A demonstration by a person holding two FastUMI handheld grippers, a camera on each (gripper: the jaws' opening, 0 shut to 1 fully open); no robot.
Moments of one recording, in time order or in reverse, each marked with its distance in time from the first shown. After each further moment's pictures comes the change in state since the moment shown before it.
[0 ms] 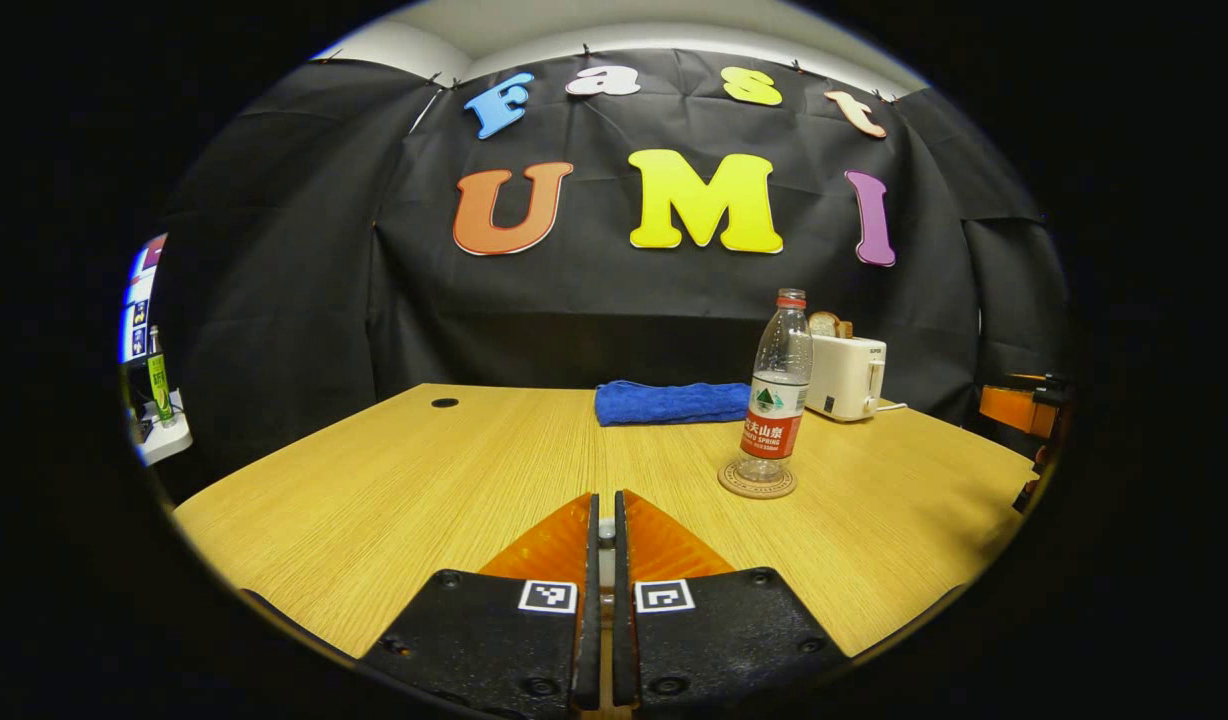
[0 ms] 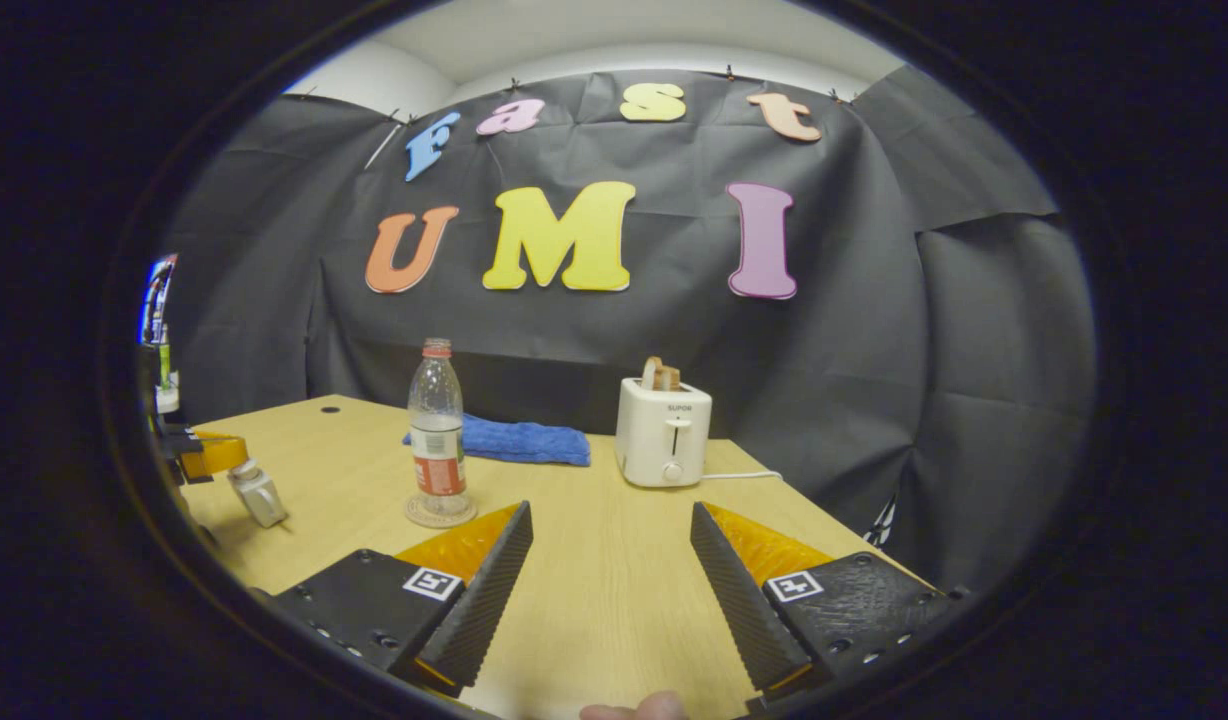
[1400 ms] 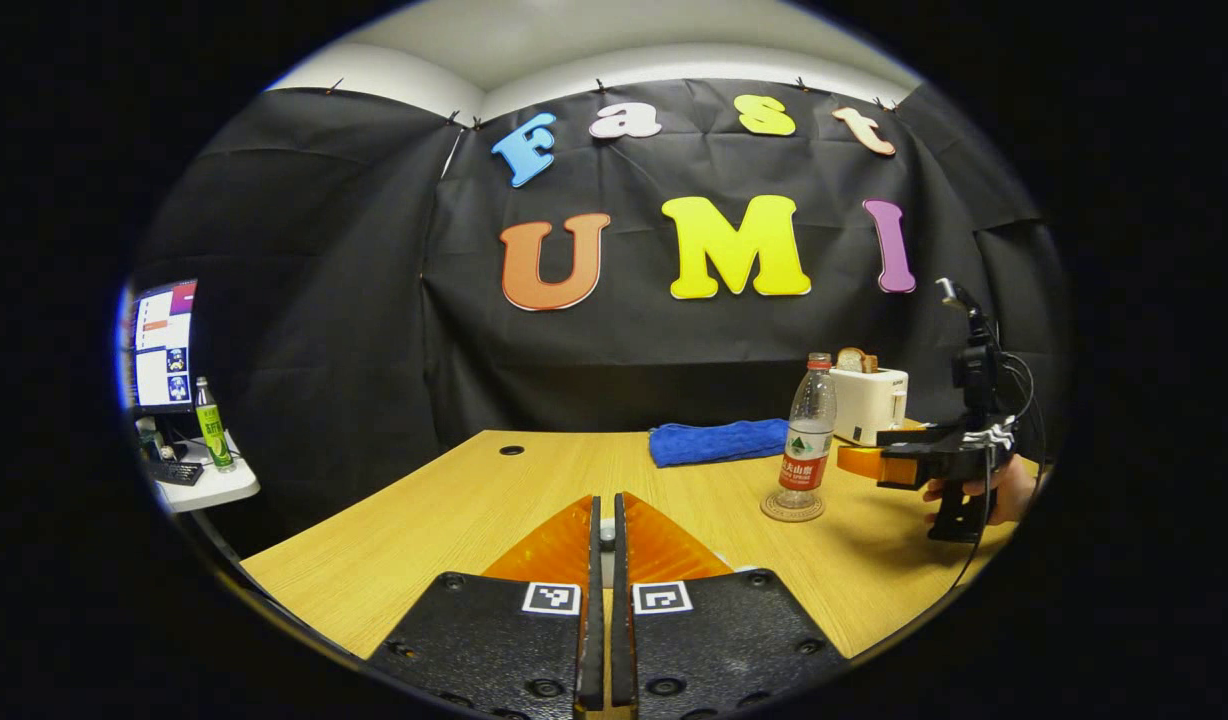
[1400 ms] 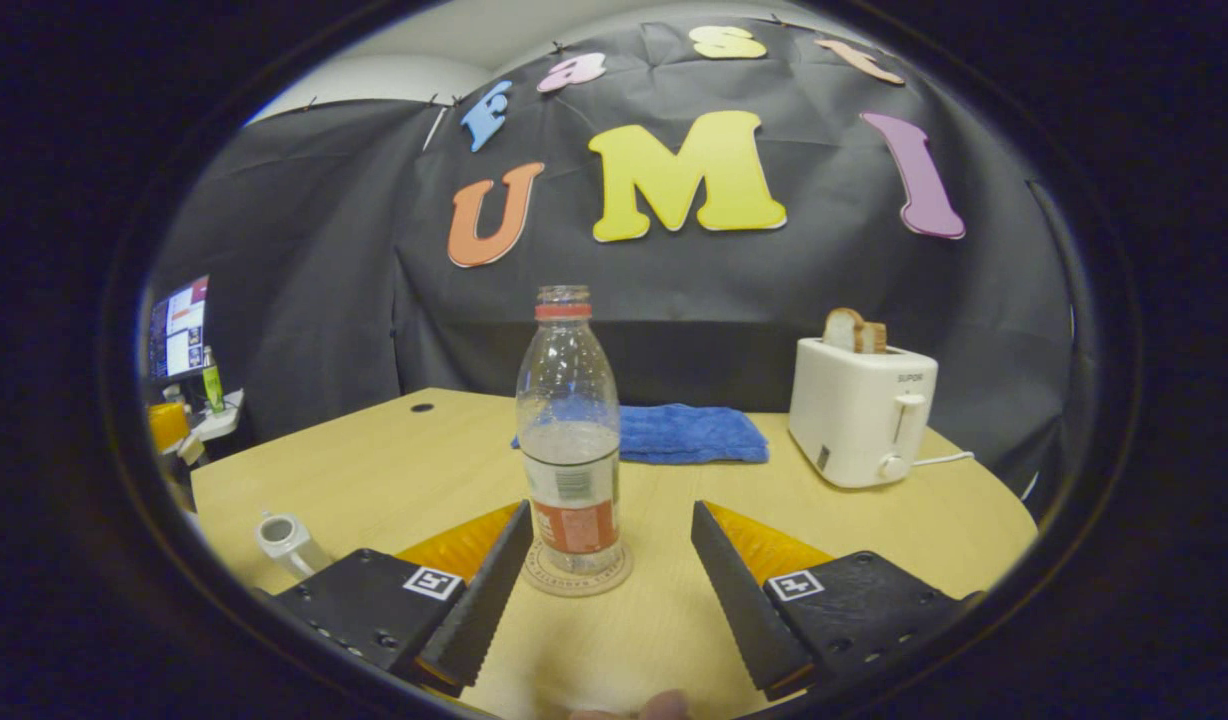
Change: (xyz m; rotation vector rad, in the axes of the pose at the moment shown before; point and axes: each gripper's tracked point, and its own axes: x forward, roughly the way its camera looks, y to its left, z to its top) left arm -0.058 0.040 0.065 0.059 -0.112 0.099; right arm 0.110 0.140 -0.003 0.028 0.111 0.310
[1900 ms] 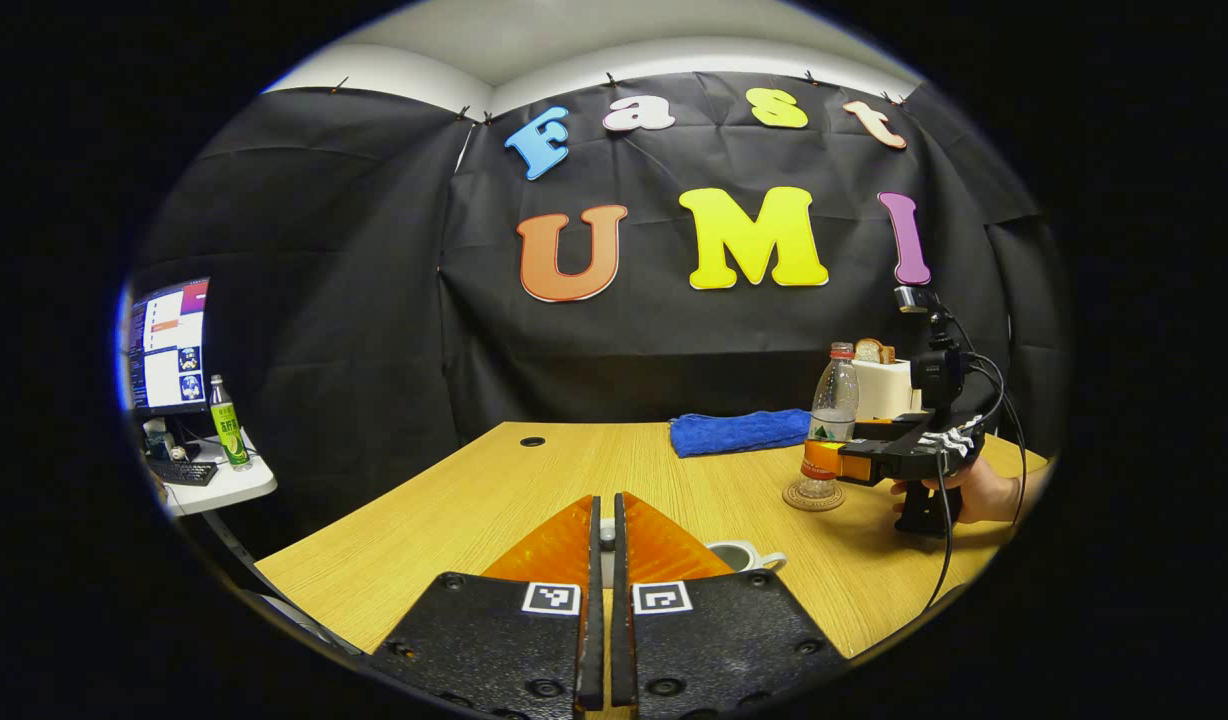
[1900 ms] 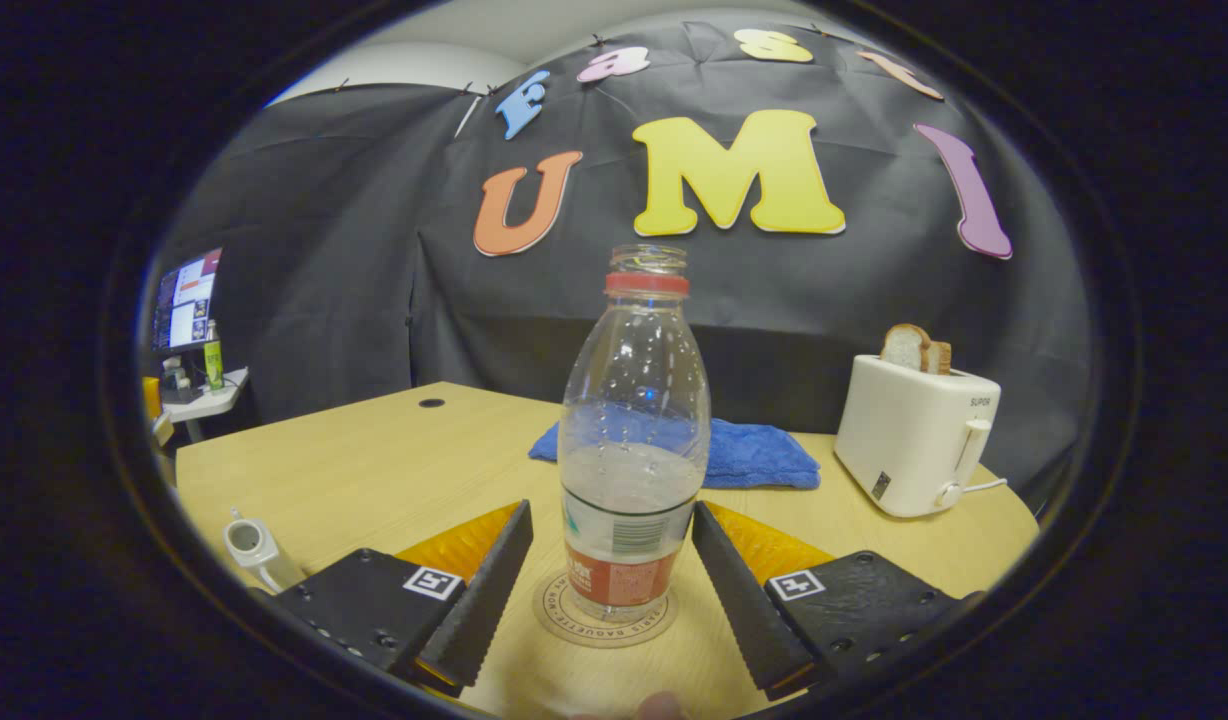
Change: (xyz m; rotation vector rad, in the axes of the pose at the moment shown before) left arm -0.012 0.029 -0.009 0.005 0.043 0.059; right arm 0.082 0.047 0.000 -0.070 0.000 0.071
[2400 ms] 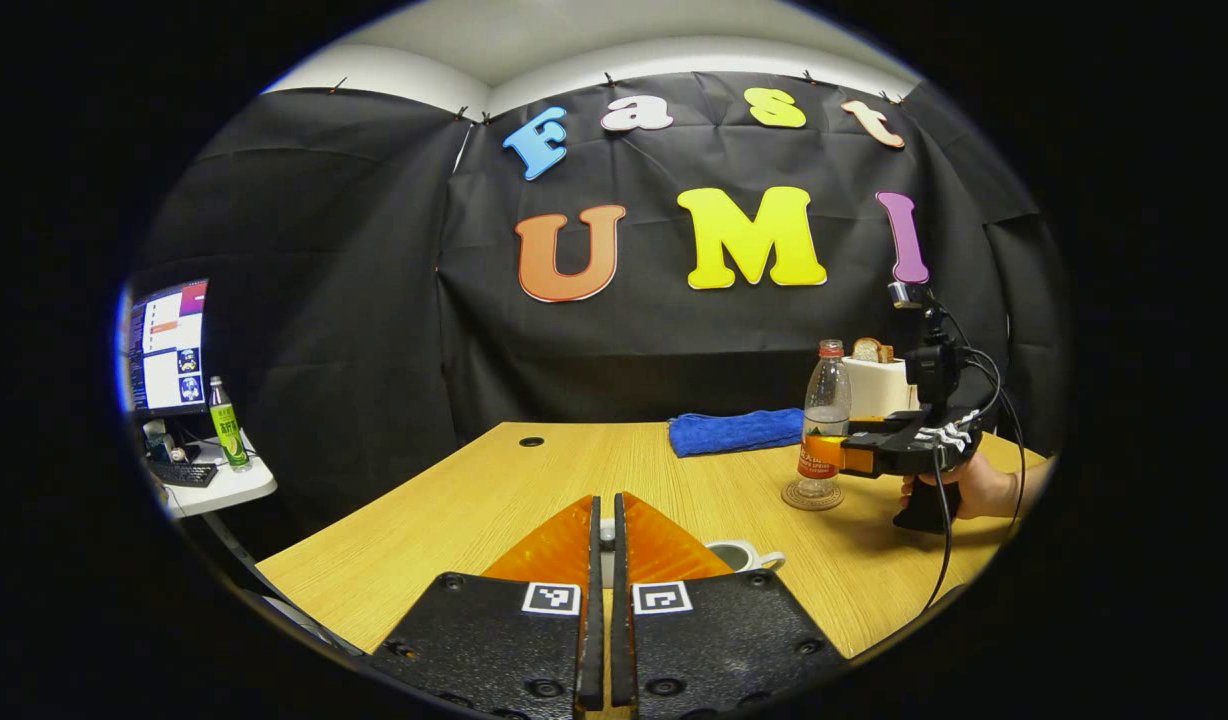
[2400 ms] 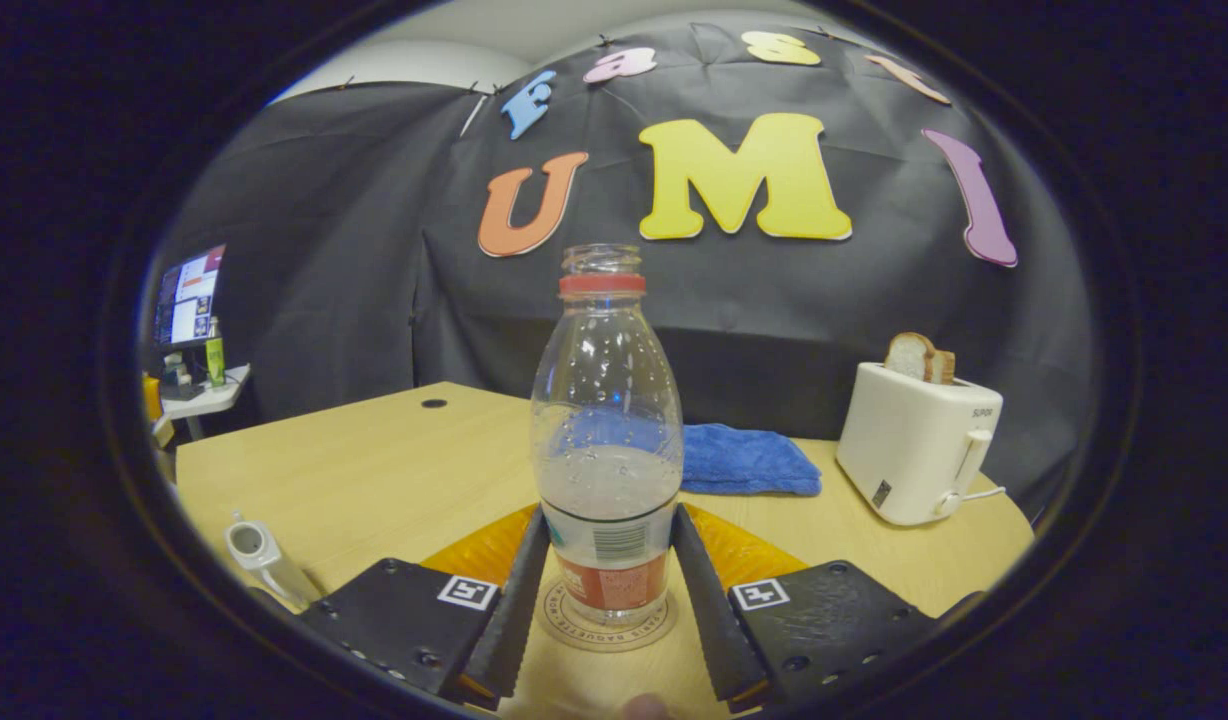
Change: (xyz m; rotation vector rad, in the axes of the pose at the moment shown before) left arm -0.001 0.001 0.000 0.005 0.002 -0.003; right arm 0.007 0.005 0.001 -0.010 0.002 0.021
